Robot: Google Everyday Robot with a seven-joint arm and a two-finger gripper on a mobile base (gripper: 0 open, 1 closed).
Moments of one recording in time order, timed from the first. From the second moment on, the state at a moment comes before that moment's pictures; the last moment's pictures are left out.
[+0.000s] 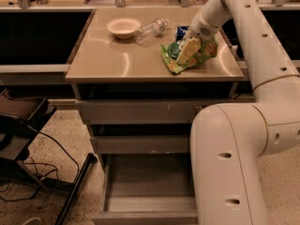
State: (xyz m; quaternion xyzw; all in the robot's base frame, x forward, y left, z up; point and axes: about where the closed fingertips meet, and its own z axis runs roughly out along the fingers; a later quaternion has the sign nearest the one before) arm 0.785 -0.145 0.837 -0.60 0.75 0.08 0.26
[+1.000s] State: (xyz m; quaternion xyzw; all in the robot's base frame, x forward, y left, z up) arm 0.739 -0.152 0.895 -0.59 0.75 0.10 0.28
